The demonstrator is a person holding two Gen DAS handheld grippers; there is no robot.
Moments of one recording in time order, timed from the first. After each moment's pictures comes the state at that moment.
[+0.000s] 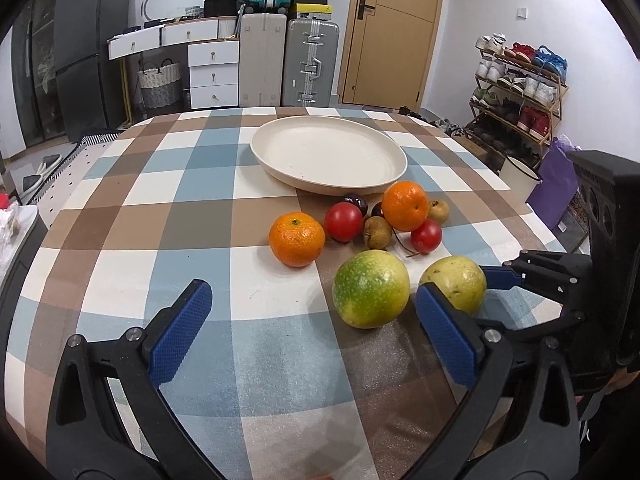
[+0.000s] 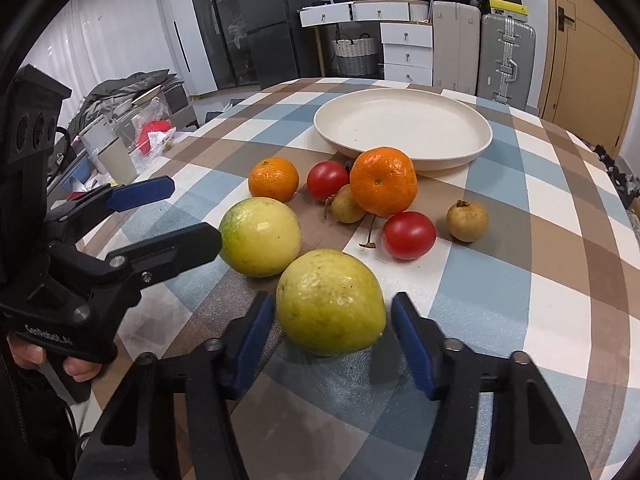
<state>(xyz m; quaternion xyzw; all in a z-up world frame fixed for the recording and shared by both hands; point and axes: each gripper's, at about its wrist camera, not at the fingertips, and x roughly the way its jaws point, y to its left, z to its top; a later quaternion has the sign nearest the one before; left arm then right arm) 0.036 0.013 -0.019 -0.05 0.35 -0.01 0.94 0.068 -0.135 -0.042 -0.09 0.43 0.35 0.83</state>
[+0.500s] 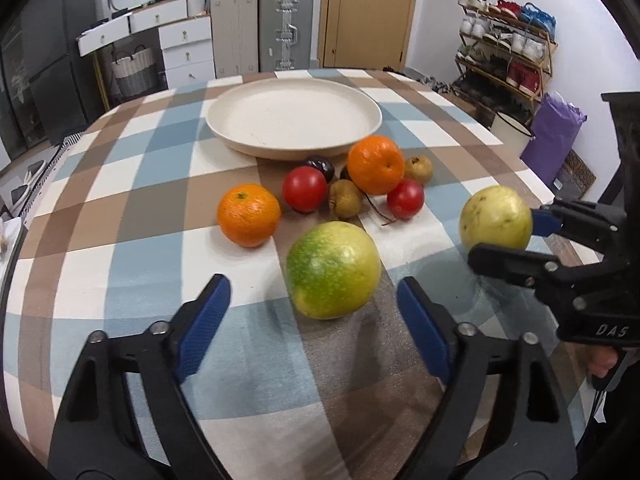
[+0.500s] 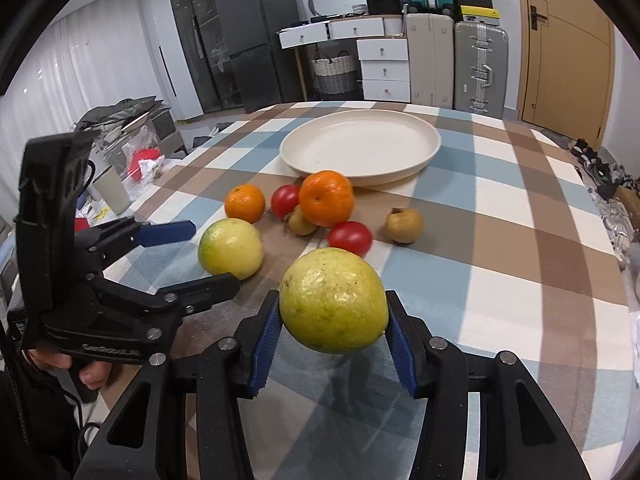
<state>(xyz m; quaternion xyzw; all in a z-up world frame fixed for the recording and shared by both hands) 0.063 -0.019 -0.037 -0.02 0.41 -0.04 0.91 0.066 -0.183 -0.019 -0.06 0.41 0.32 0.85</state>
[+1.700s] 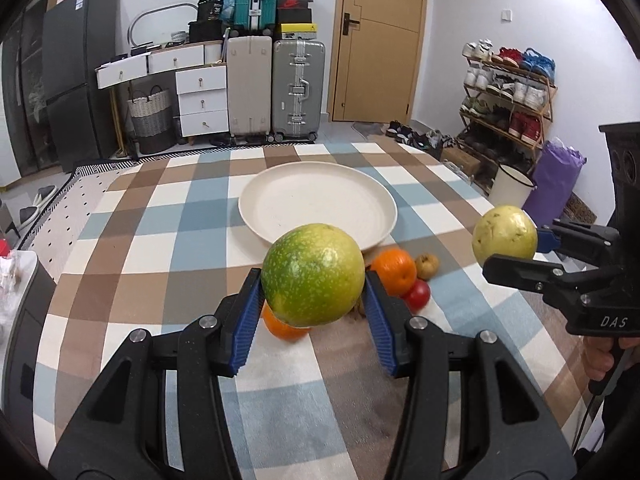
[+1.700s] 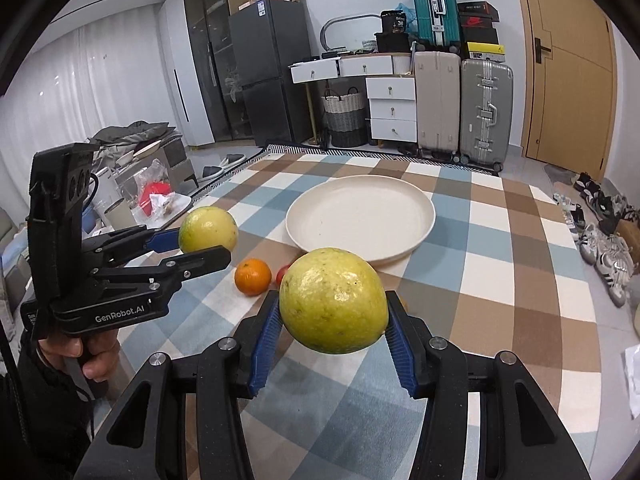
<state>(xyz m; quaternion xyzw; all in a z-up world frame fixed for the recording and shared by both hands) 0.067 0.015 0.029 -0.04 0.32 -0.03 0.95 0.084 -0.182 0.037 -0.05 0.35 0.34 0.87</state>
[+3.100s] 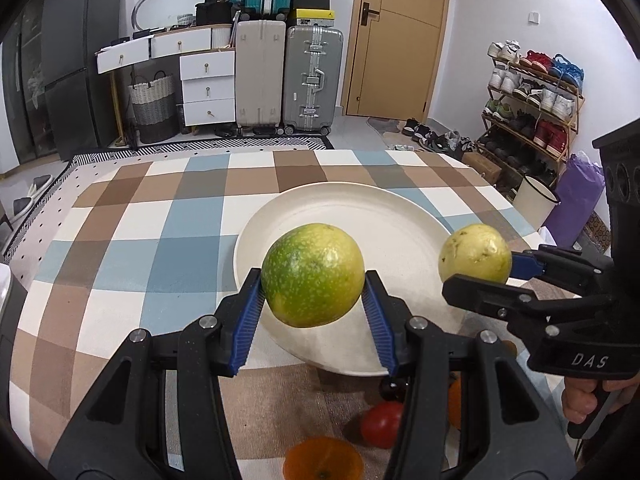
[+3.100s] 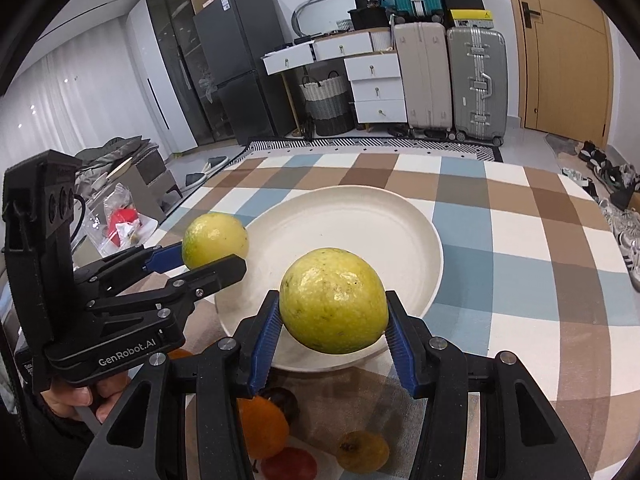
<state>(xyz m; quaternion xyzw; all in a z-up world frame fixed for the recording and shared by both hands) 0.219 0.039 -0.011 -0.06 0.34 -0.01 0.94 0.226 -0.130 -0.007 -0.02 0.39 0.32 0.86</state>
